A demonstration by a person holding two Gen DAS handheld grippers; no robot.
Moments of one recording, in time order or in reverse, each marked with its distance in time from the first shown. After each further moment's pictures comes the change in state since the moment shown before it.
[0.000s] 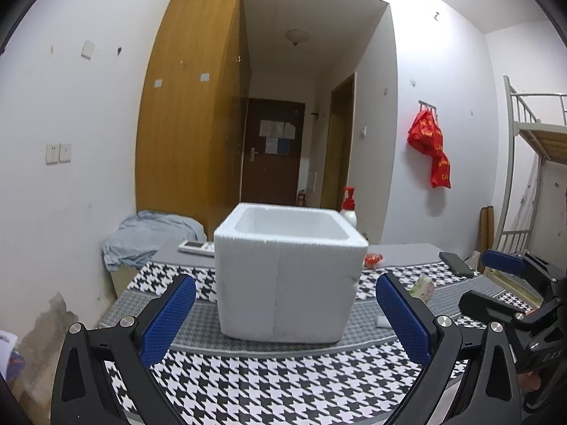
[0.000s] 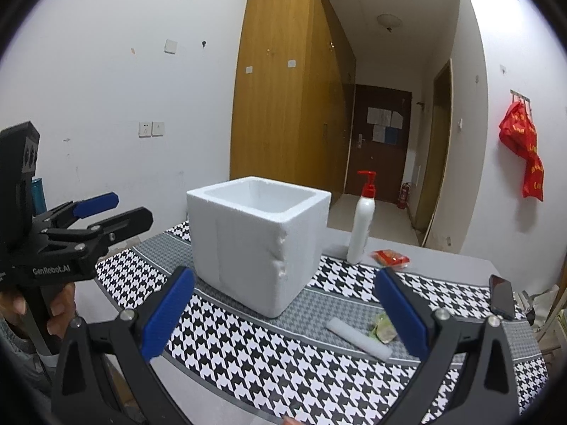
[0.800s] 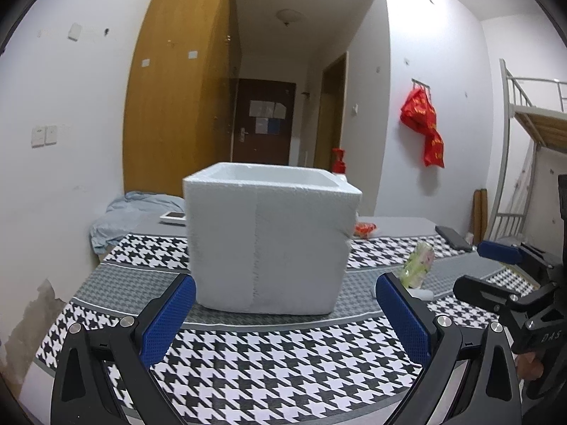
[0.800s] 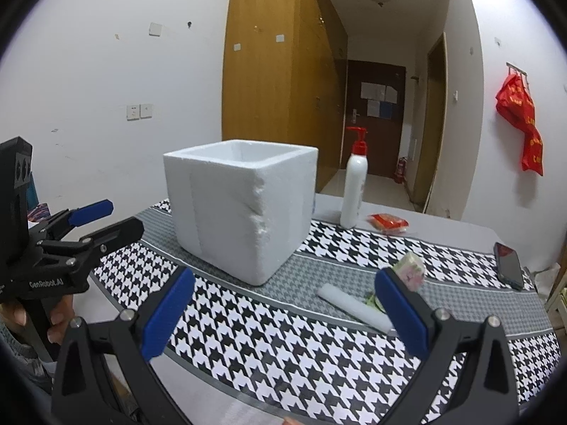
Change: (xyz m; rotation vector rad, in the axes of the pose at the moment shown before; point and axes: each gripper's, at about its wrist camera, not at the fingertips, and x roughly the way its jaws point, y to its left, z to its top) left arm 0.027 -0.015 -0.032 0.021 0.078 -0.047; right arm 0.022 -0.020 -0.031 0.048 0.095 -0.021
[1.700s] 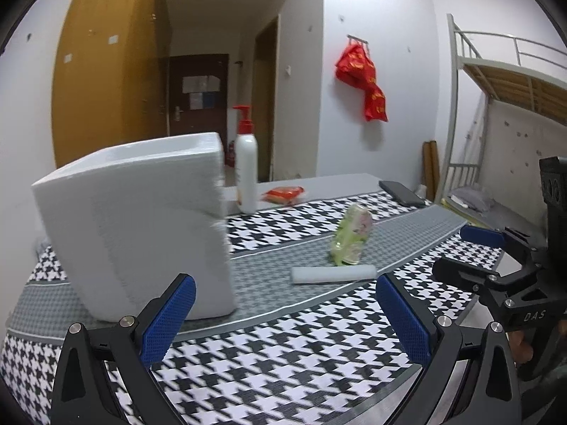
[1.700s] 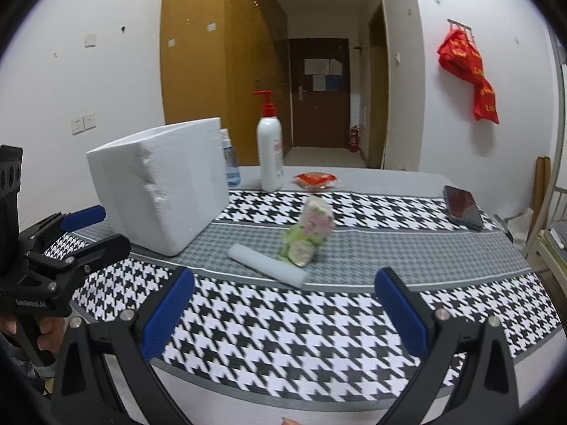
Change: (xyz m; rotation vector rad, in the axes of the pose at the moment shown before) left arm 0.059 -0.074 -0.002 0.144 0.146 -0.220; right arm -0.008 -0.080 -0.039 0.171 0.067 -0.156
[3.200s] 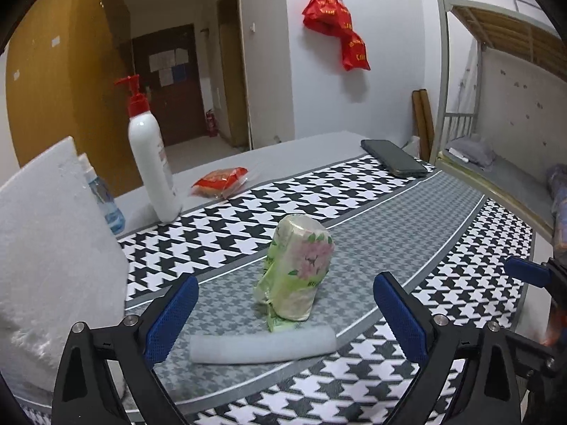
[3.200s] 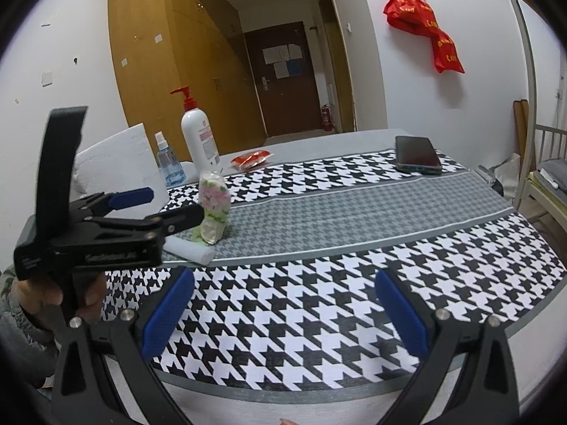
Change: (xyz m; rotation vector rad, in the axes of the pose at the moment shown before) left arm 0.139 -0.081 0.039 0.106 0.185 -0.015; right arm 0.007 -0.093 -0.031 0.188 0.040 -0.032
